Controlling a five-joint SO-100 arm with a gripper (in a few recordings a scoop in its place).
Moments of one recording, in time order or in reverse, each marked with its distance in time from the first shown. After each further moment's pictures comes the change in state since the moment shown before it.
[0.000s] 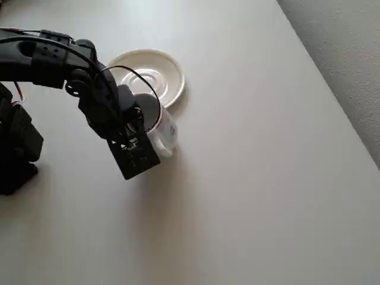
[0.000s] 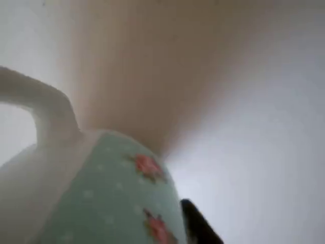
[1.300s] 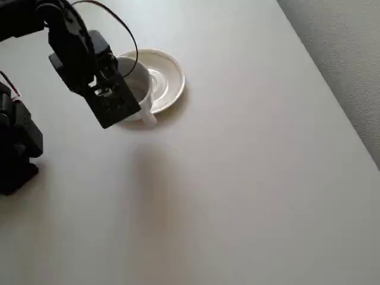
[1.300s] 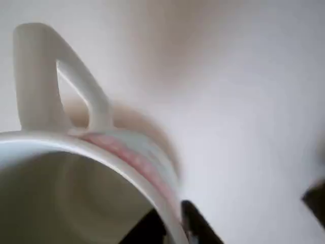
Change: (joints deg) arm -15.1 11.3 -19.9 31.1 5.9
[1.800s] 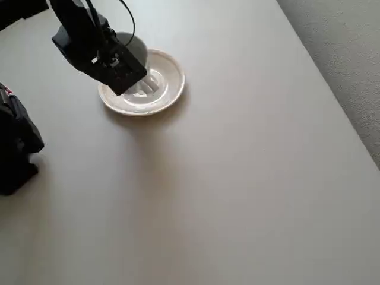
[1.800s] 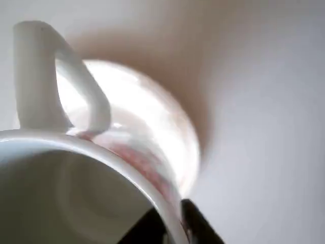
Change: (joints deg) arm -14.7 -3.7 -0.3 -6.2 4.1
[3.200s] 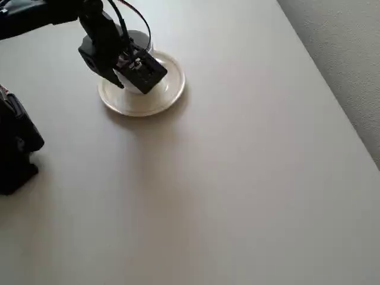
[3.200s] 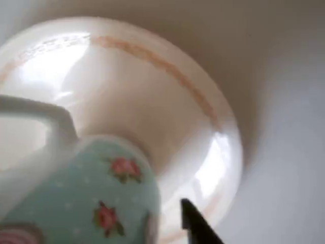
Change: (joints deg) arm -3.7 -12.7 2.5 -12.1 -3.0
